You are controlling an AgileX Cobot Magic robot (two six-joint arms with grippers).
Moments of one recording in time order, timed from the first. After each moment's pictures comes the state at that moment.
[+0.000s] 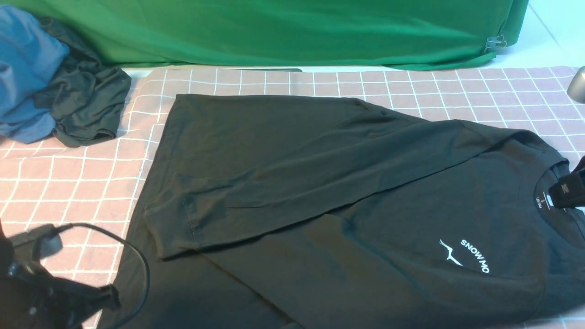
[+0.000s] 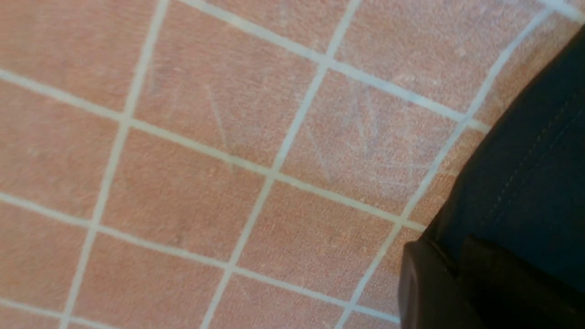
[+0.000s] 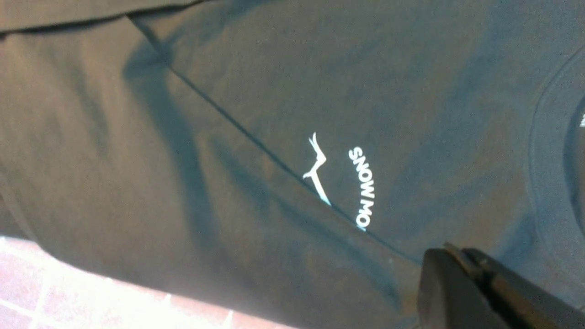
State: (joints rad) right arm -0.01 1.20 -0.95 0.31 0.96 -0.34; left arm 0.04 1.26 -0.53 -0.07 0.88 -0.30
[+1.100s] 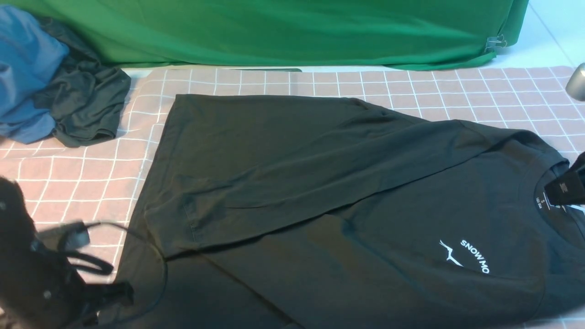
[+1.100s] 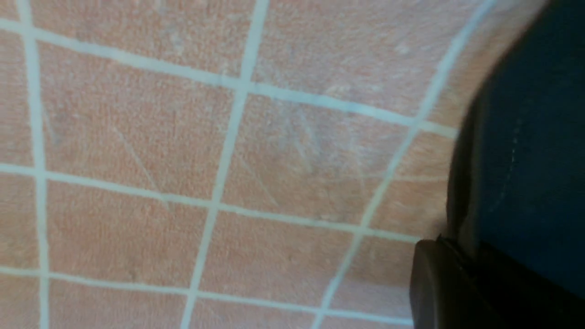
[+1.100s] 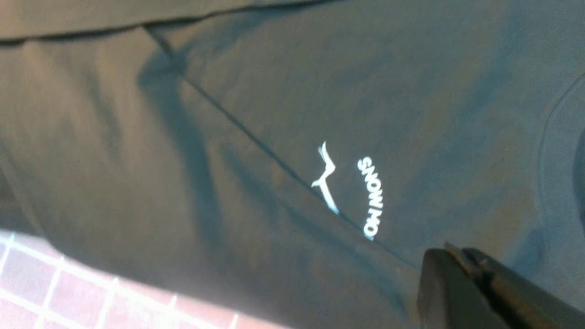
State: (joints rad) right arm -0.01 1.20 -0.95 0.34 0.97 -0.39; left arm 0.04 1.37 -0.65 -0.13 0.99 -0.15
